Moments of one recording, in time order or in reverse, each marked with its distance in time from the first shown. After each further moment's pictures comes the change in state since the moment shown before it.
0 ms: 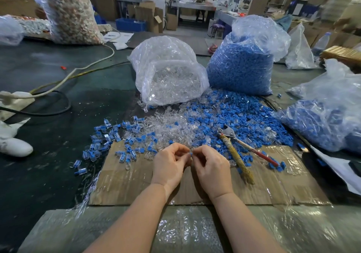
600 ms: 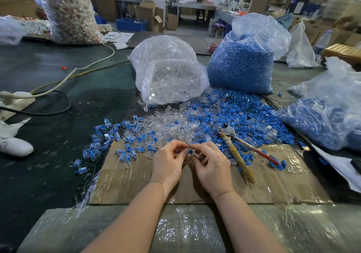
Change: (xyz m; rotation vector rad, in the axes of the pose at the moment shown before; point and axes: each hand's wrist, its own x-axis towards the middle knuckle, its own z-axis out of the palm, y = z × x) left_hand -0.001 0.001 -0.002 -0.076 0.017 -0.001; right_hand -0.001 -0.001 -0.004 0.111 -0.046 0.032
